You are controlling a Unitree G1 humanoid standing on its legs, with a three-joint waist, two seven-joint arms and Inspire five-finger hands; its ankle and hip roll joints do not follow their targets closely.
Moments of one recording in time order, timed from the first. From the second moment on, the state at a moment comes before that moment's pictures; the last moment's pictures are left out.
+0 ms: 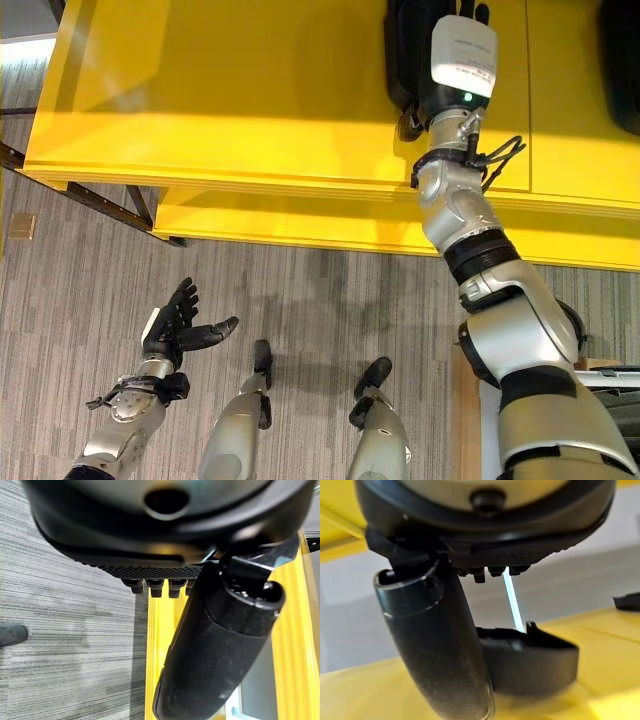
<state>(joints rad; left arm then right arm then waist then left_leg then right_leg) 0.02 0.45 -0.23 0.23 -0.47 -0.14 0.23 -1.22 -0.63 0.54 0.71 -0.51 0.22 -0.47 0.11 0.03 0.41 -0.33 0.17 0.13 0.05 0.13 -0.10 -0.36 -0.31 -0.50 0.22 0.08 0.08</state>
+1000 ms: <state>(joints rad) 0.06 0.42 -0.16 0.22 -0.46 -0.13 0.23 -0.56 -0.62 0.19 0.05 -0.51 0.09 -0.45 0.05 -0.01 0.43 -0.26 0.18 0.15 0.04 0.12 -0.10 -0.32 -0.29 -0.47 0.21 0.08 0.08</state>
